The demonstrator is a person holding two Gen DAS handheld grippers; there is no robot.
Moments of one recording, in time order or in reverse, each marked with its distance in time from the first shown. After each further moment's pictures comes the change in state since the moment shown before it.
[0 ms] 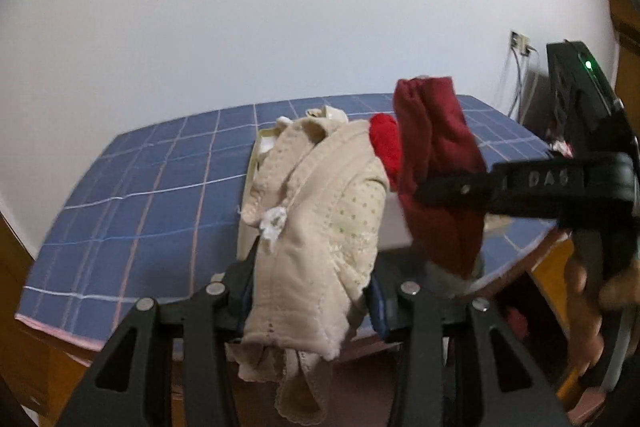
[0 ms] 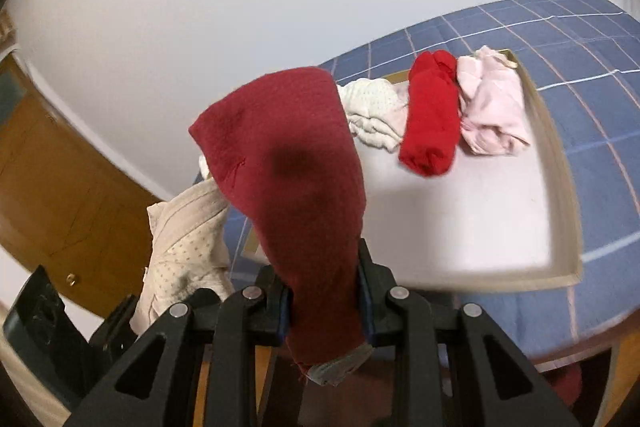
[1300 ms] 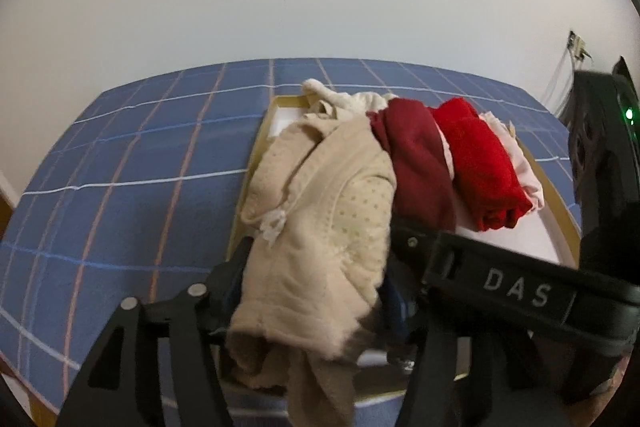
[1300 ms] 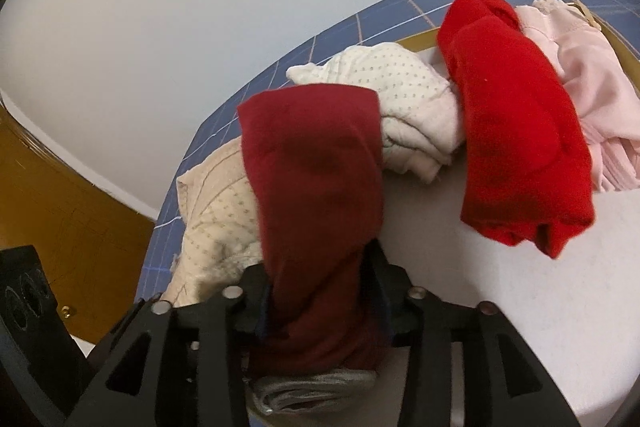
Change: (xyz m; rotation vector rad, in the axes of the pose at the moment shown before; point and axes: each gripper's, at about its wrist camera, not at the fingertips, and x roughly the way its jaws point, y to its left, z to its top) left arm 0.131 0.019 0.040 -0.093 0.145 0.070; right arm 0.122 -0.012 0.041 0.079 0.038 0.001
